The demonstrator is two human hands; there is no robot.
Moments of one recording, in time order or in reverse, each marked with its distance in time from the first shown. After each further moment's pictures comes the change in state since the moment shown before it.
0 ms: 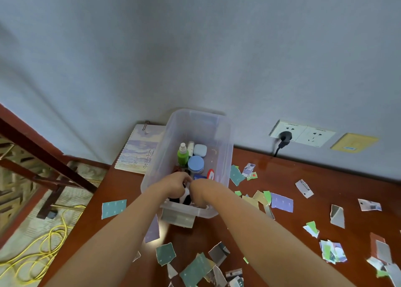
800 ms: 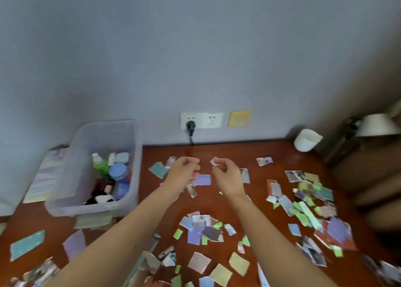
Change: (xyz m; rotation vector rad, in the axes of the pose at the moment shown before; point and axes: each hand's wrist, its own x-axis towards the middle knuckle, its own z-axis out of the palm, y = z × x) left_hand -0.065 0.229 0.113 -0.930 0.116 0.210; right_hand -0.200 0.165 0.116 1.305 1.180 0.478
